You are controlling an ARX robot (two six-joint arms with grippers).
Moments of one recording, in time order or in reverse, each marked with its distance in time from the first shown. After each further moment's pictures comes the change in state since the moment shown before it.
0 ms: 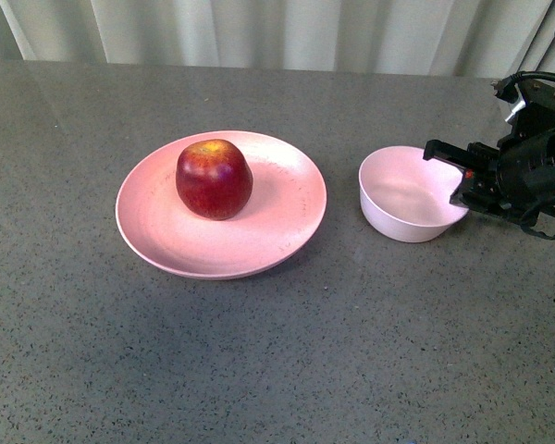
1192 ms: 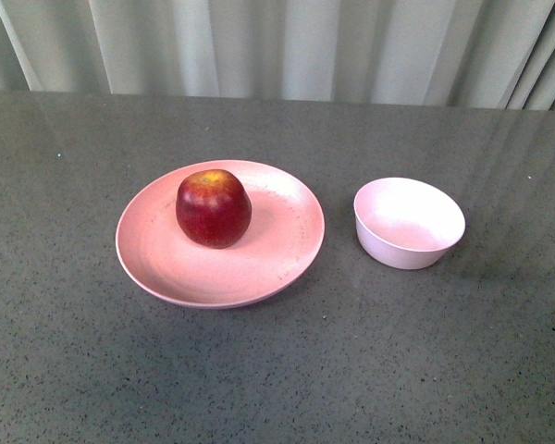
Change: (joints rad) left arm 0.000 0.000 0.000 0.000 0.000 0.000; right arm -0.147 -0.883 -0.863 0.771 0.027 -0.391
